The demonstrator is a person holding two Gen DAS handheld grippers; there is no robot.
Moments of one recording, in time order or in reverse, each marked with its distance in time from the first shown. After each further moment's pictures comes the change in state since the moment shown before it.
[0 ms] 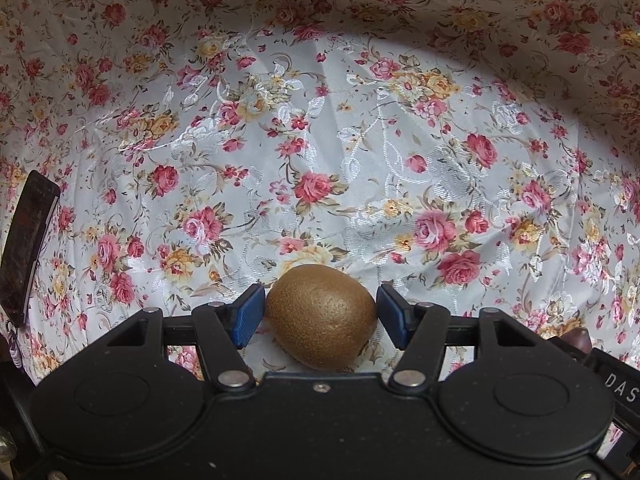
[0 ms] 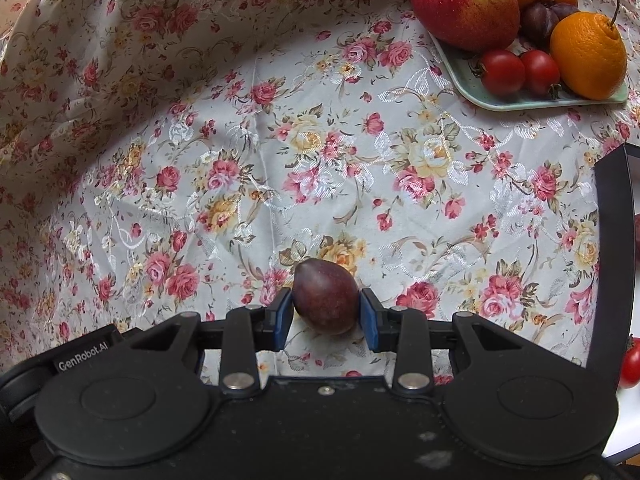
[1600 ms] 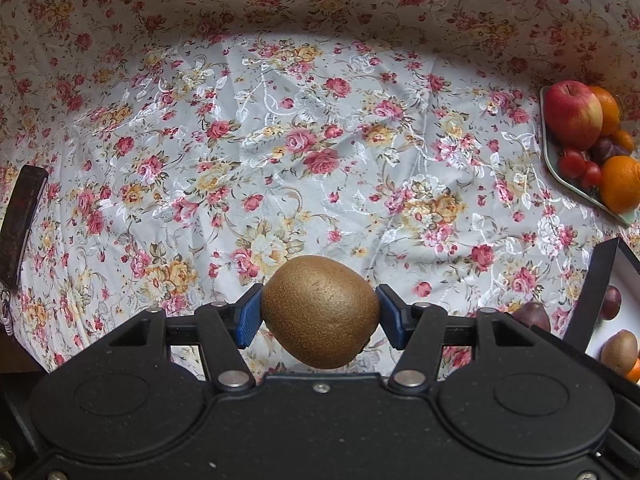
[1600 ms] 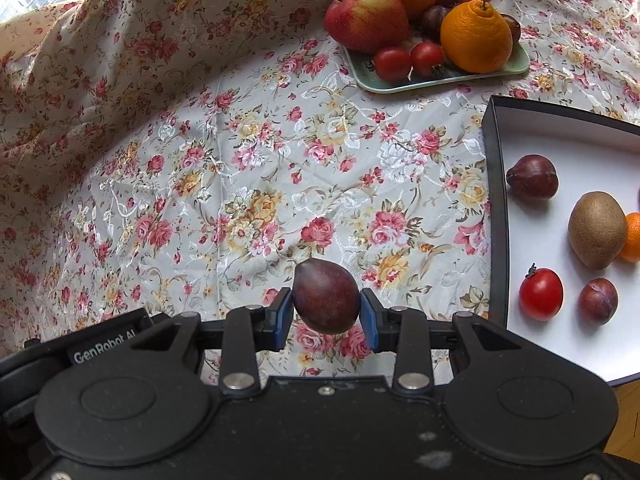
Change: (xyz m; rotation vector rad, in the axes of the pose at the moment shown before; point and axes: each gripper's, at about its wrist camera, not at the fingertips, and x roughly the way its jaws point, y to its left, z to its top) left arm -0.082 -0.066 -0.091 0.150 -0.055 -0.094; right arm -0.079 -0.065 -0.053 0.041 -0.080 0.001
